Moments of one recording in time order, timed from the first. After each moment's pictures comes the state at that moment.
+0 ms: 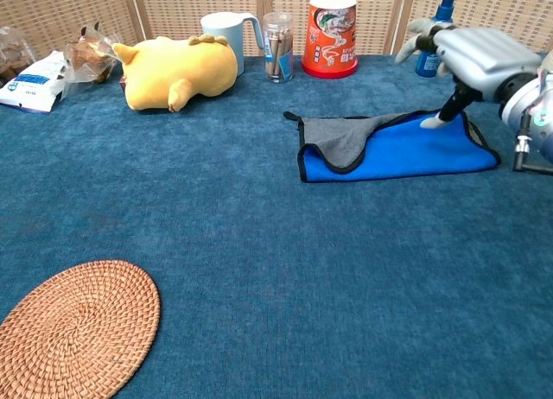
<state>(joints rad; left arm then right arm) -0.13 -0.85 -0.03 -1.88 1.41 1.35 -0.07 0.70 -1.78 0.26 -0.98 -1.31 1.16 -0.17</state>
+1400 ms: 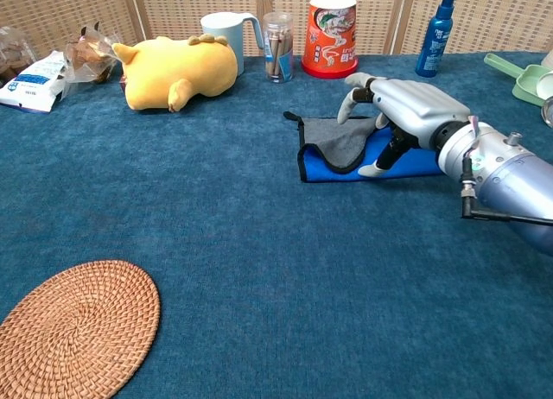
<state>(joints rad) -0.13 -0.85 -0.03 -1.88 1.42 1.34 -0.10 0.70 -1.86 0.26 -1.15 -1.23 1.10 -0.26</state>
